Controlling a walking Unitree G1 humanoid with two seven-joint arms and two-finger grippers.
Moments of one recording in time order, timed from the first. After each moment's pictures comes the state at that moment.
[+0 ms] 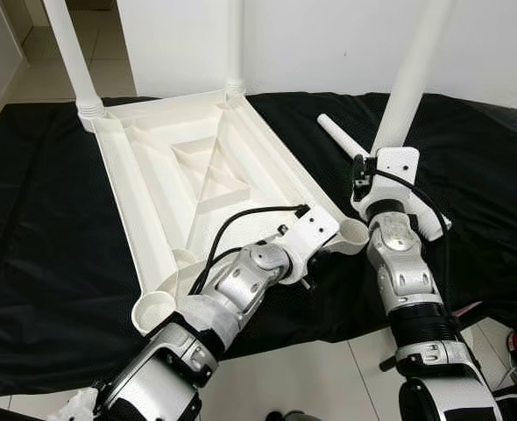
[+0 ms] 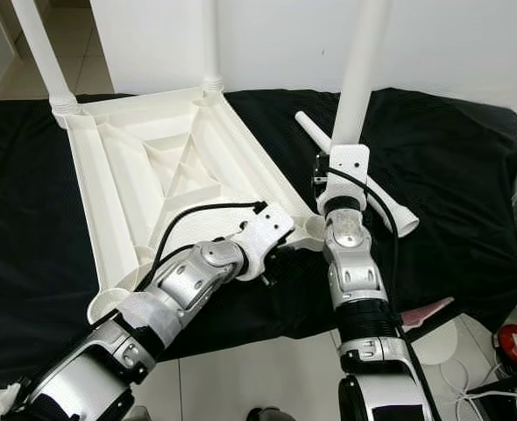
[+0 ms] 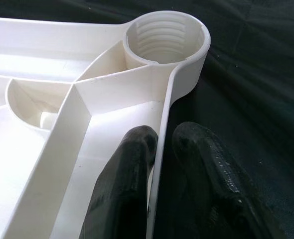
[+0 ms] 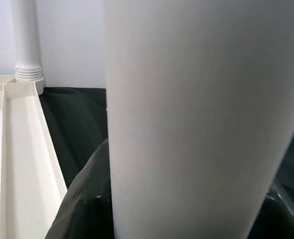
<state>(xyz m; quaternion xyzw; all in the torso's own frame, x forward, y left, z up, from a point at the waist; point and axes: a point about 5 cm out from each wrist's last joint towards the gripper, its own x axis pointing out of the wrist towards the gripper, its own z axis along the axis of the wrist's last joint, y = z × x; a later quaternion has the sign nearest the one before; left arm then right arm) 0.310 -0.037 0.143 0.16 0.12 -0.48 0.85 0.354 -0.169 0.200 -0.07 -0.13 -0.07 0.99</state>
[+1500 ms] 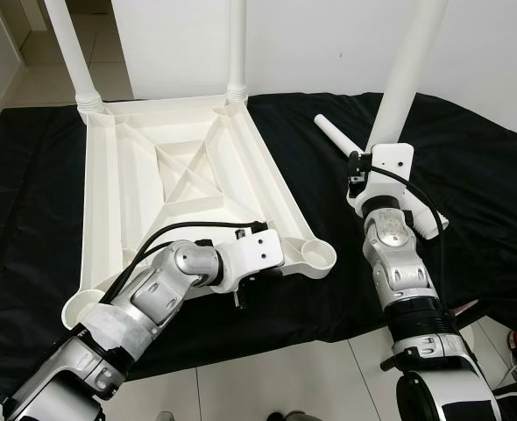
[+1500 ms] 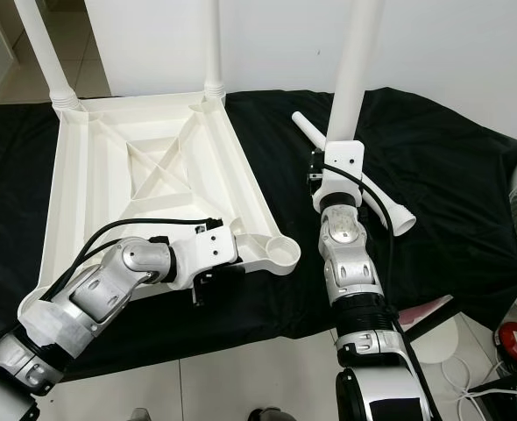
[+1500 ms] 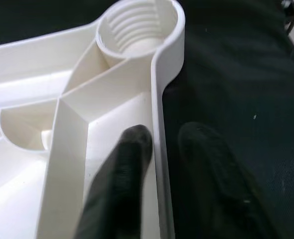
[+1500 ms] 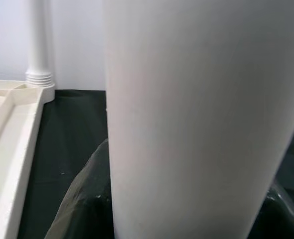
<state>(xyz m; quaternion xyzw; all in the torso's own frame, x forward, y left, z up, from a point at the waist) 0.293 0.050 0.146 0.30 0.09 -0.59 0.75 0.360 -0.160 0.201 -0.07 -0.13 -0.05 0.99</state>
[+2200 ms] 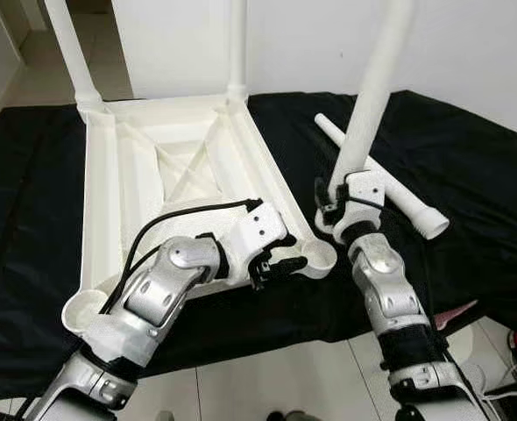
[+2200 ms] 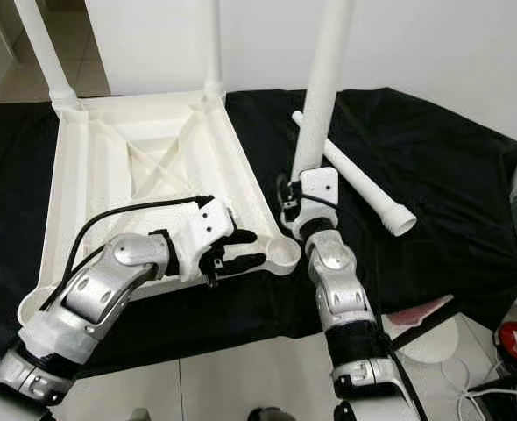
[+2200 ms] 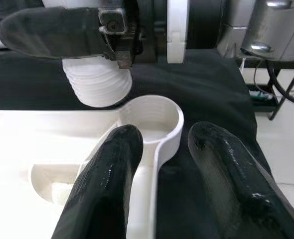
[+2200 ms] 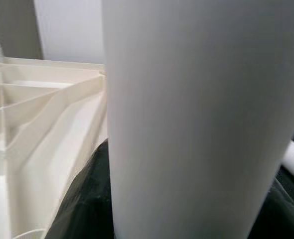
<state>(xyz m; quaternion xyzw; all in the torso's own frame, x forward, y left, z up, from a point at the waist) 0.282 0.052 0.172 0.16 0.02 -0.58 0.80 0.332 -0.132 0.172 -0.03 -0.12 0.13 0.98</state>
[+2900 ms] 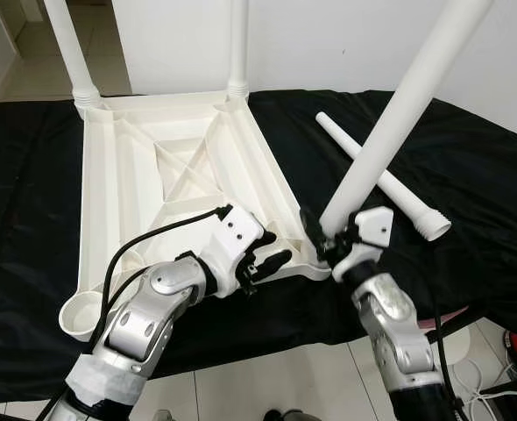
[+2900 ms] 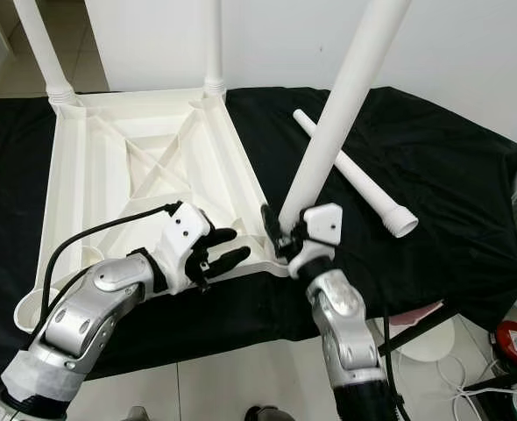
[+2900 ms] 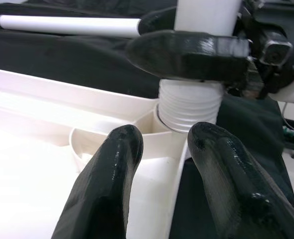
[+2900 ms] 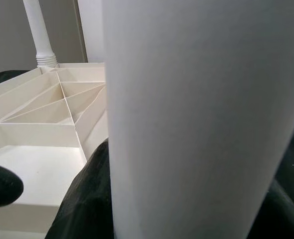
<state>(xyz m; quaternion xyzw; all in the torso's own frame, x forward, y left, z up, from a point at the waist) 0.269 0.066 0.169 0.10 0.01 -0.51 0.86 0.282 -0.135 0.153 0.02 -0.12 0.19 0.97</state>
